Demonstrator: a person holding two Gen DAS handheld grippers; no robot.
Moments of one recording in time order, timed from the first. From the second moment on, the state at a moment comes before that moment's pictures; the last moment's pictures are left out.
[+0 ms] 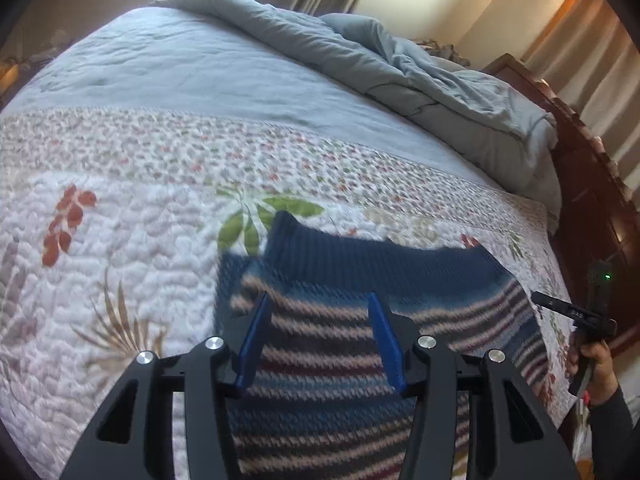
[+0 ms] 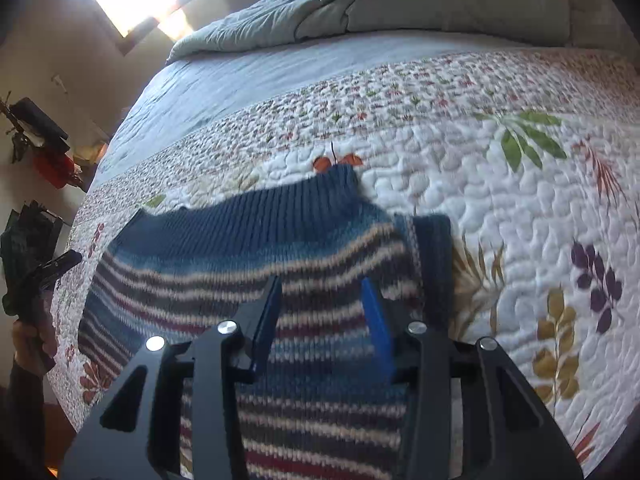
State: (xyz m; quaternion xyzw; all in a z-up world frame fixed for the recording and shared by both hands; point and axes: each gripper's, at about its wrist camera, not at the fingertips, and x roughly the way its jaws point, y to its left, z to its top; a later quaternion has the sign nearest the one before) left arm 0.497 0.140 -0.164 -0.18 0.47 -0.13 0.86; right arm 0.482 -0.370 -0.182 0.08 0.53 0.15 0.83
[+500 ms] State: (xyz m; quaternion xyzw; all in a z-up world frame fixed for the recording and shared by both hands) left arm 0.439 0.114 -0.202 -0.09 0.48 -0.08 0.87; right arm 0.419 -0.382 -0.185 0.07 0.51 0.10 0.85
